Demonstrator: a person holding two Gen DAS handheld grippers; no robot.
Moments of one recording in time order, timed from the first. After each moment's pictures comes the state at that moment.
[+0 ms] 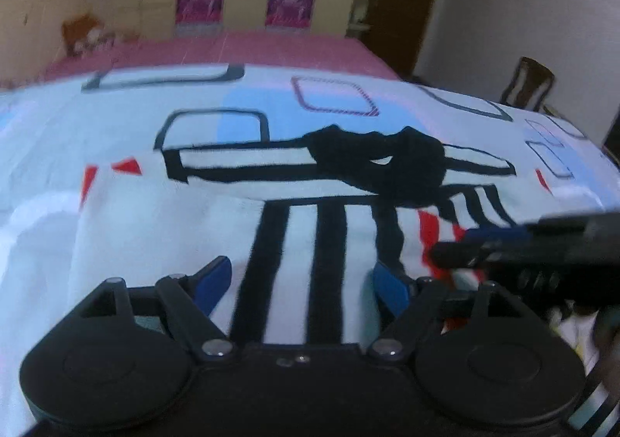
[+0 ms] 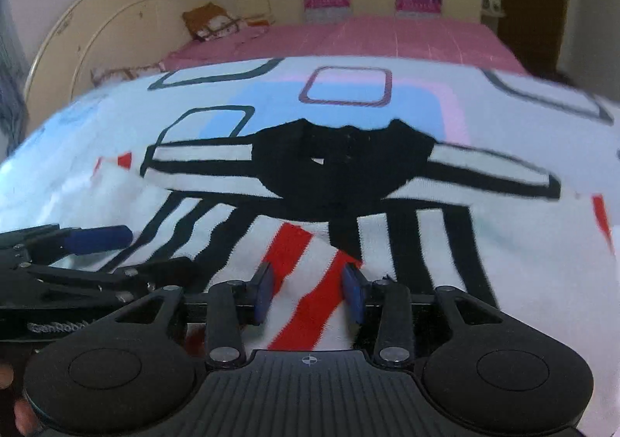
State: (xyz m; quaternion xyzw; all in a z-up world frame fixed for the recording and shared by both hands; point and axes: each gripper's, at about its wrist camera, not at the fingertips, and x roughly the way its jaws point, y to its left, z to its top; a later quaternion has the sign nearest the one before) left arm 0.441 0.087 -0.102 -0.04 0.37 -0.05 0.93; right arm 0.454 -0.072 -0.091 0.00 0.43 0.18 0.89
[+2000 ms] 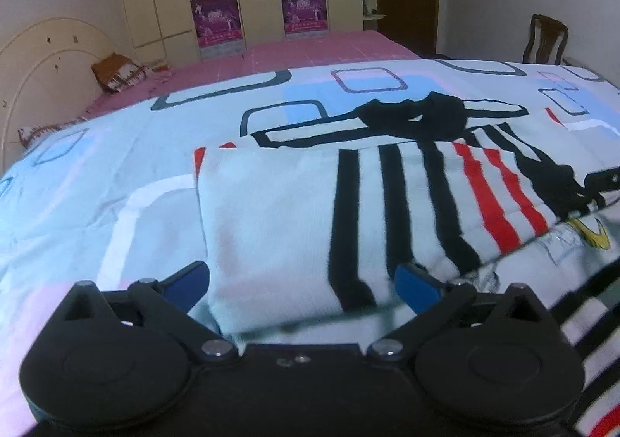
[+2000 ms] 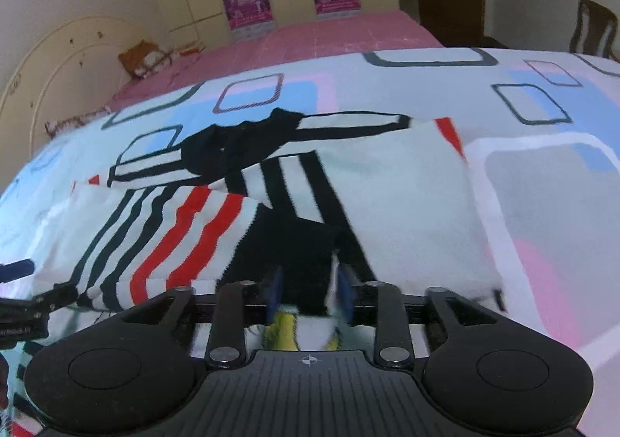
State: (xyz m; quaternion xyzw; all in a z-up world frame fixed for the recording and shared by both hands) left arm 0.361 0.110 -0.079 0.06 0.37 0.00 0.93; right arm 0.371 -0.159 -0.057 0.08 0.42 0.08 0.90
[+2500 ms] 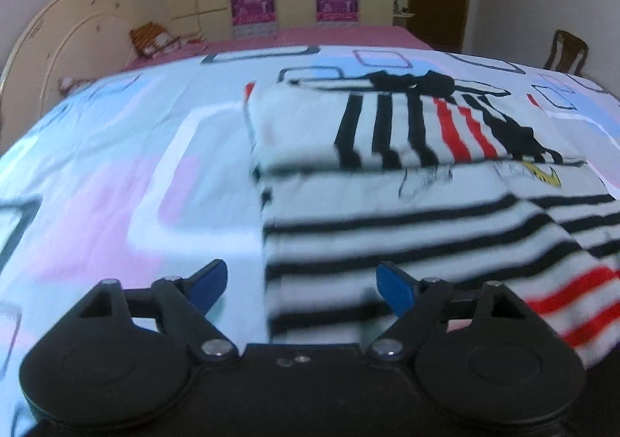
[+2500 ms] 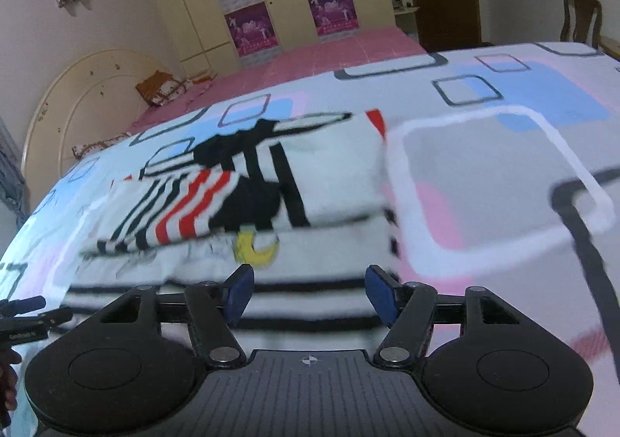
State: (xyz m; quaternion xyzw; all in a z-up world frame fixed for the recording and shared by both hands) left arm 0.232 0.119 -0.071 0.01 0.39 0.04 0.92; right arm 0.247 -0.244 -0.025 0.12 0.39 0.11 0.91
